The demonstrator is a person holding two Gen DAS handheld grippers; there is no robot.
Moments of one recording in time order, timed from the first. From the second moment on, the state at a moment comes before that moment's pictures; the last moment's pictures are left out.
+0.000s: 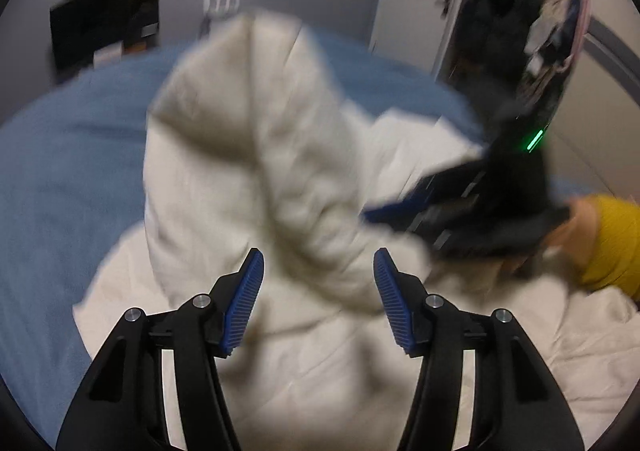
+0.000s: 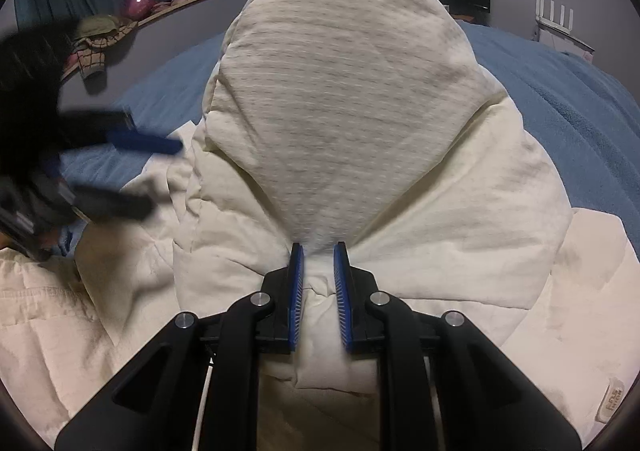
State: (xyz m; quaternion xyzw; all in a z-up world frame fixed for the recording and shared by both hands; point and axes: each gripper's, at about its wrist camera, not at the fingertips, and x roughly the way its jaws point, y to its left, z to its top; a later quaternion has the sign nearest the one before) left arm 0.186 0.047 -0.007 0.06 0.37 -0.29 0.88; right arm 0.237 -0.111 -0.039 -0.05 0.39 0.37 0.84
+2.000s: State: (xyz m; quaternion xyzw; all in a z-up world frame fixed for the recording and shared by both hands) left arm 0.231 0.038 -0.080 0.10 0.45 -0.22 0.86; right arm 0.210 -0.148 -0.030 -0.07 0.39 0.28 0.88
